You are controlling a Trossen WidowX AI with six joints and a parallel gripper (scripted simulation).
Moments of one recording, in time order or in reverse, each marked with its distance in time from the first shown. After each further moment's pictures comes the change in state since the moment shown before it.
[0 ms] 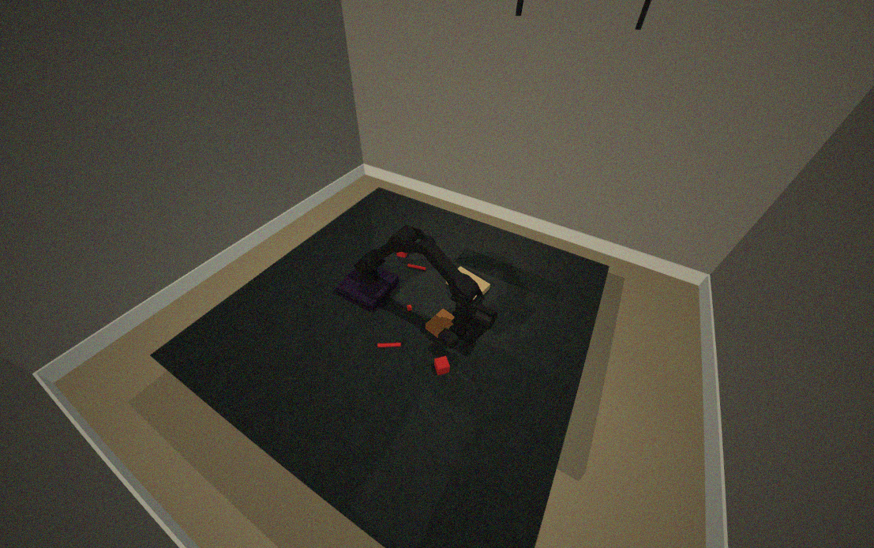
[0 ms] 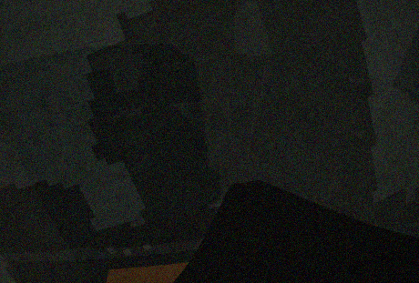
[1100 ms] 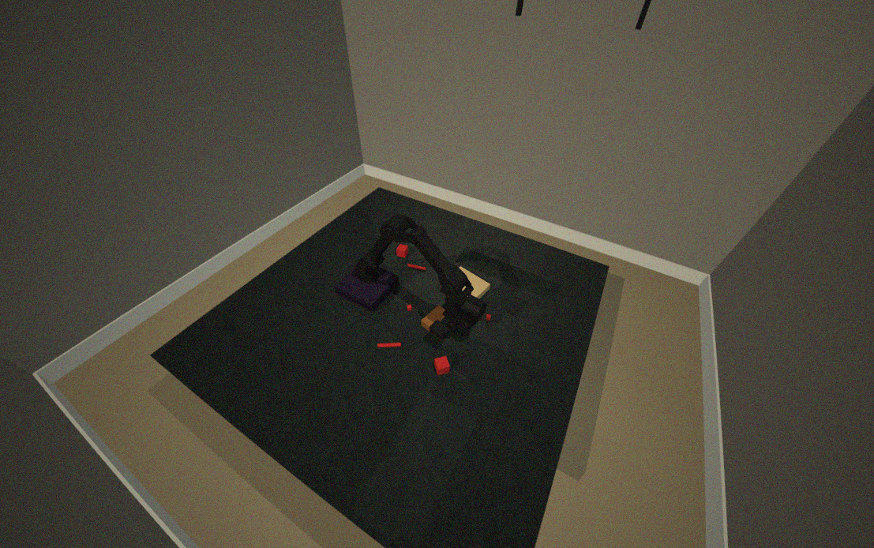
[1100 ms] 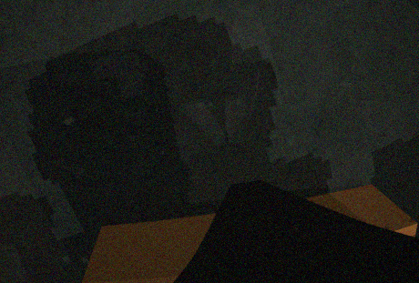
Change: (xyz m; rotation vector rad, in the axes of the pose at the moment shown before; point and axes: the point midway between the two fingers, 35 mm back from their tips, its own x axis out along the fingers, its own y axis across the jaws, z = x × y) arm -0.004 0.000 -0.039 -0.007 -0.020 0.001
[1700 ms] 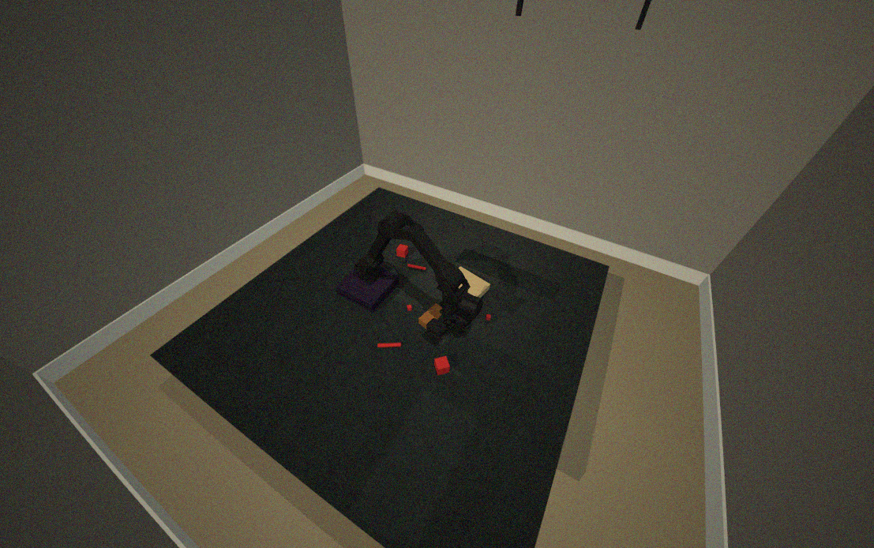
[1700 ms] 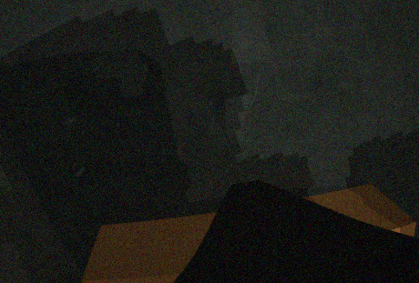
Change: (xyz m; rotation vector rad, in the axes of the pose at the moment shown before) arm 0.000 0.000 -0.014 0.000 0.002 0.000
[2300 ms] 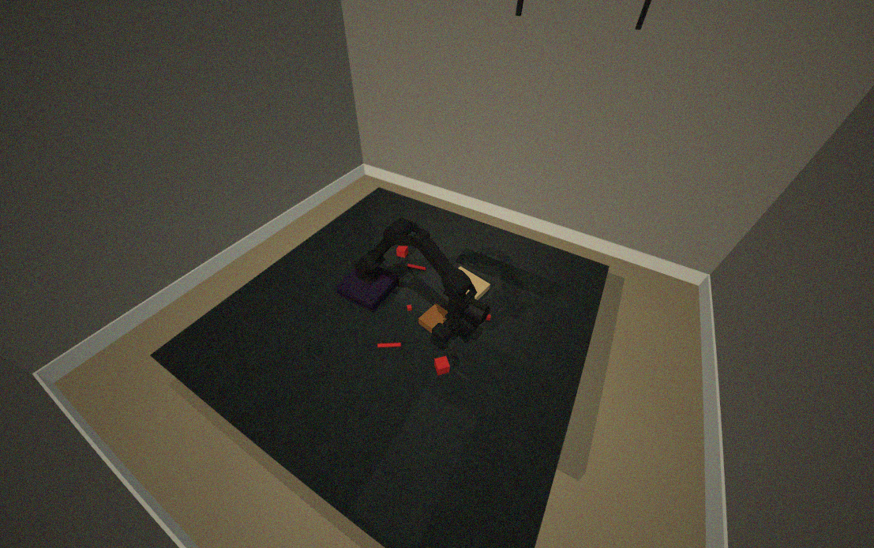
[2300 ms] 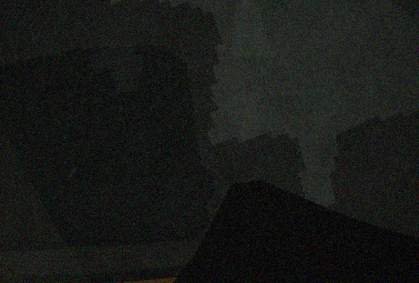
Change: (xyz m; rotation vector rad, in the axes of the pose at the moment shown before) arm 0.004 0.000 0.024 0.006 0.017 -0.003
